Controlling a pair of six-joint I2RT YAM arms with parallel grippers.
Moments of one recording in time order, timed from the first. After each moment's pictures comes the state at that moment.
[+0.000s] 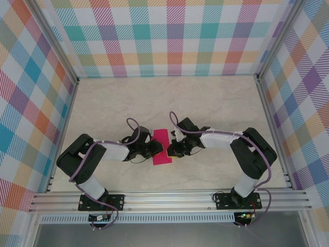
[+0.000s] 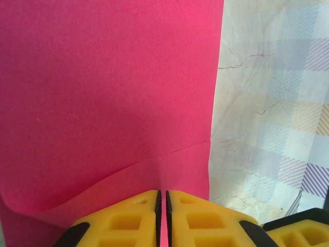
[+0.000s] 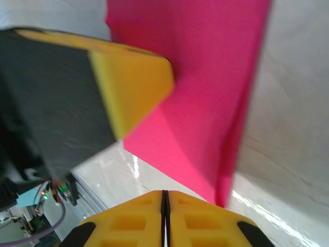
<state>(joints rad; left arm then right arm) -0.63 1.65 0.57 0.25 0.39 -1.02 0.72 1.71 0.90 -0.30 -0.63 0.70</state>
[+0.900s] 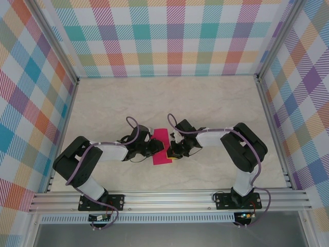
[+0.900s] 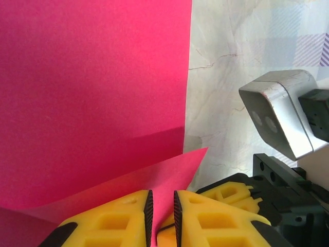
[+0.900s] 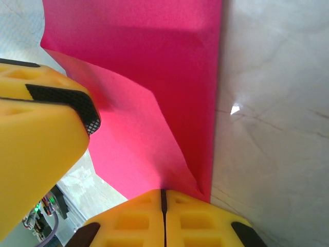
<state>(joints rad) -0.63 1.60 0.58 0.23 0.39 -0.99 0.72 1.82 0.90 -0.25 -0.64 0.70</state>
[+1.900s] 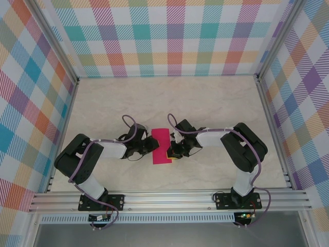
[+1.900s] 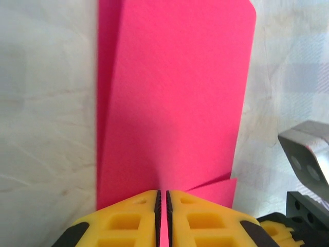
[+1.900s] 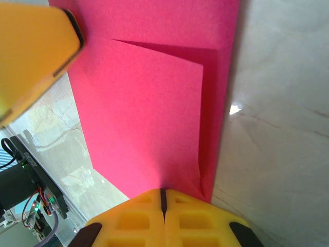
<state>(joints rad) -0.54 1.63 0.58 0.21 0.34 -0.94 0.71 1.82 0.90 -0.25 -0.64 0.70</state>
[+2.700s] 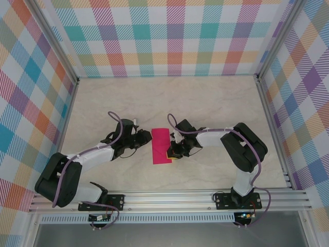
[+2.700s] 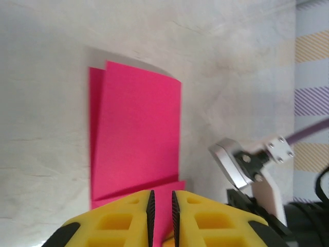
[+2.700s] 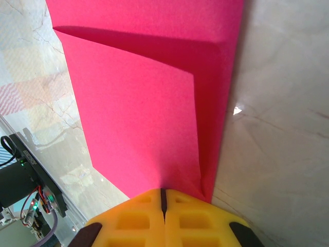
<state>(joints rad) -0.49 1.35 0.57 0.09 0.33 -0.89 0.71 1.82 0.90 -0.25 -0.64 0.69</state>
